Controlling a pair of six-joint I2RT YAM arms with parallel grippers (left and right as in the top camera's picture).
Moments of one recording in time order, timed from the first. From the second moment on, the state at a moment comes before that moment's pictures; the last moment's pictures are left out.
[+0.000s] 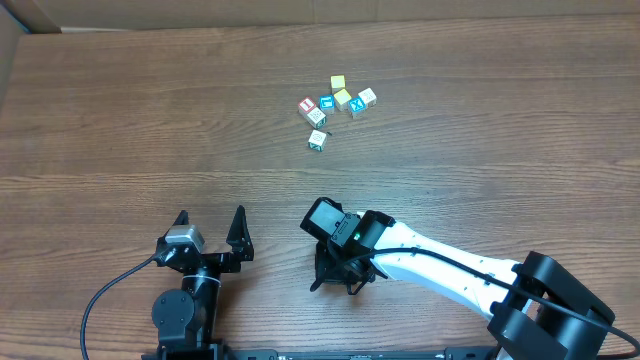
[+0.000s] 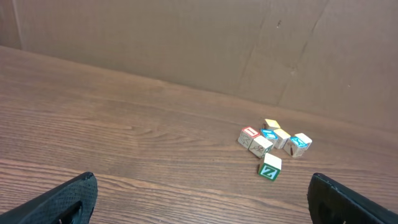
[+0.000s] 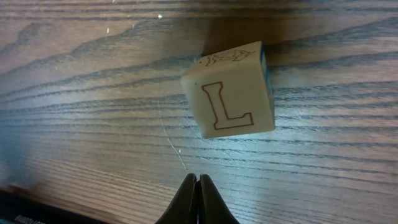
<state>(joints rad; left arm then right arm) 0.07 0.02 0.01 -0.07 0.10 -0.25 0.97 1.74 1.07 -0.72 -0.22 1.00</state>
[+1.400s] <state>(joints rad) 0.07 0.02 0.01 -0.07 0.10 -0.25 0.96 1.74 1.04 -0.56 -0.07 1.08</state>
